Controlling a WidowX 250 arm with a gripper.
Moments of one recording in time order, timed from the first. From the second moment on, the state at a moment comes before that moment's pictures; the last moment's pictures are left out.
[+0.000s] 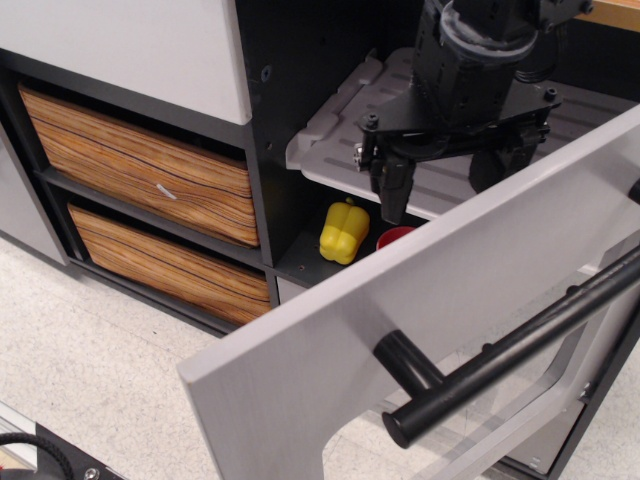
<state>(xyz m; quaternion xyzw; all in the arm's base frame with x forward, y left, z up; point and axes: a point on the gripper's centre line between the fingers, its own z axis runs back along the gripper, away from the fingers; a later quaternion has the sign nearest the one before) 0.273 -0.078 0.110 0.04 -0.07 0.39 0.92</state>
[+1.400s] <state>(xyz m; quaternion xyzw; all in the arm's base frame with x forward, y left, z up) 0.222 -0.140 0.219 -0.05 -0.07 0.45 0.89</state>
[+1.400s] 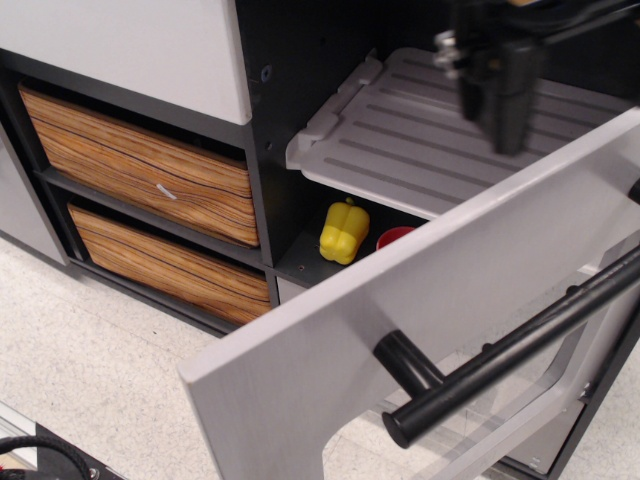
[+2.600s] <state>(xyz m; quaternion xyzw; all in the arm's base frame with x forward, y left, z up) 0.206 -0.191 0.113 -0.03 -0.04 0.51 0.86</state>
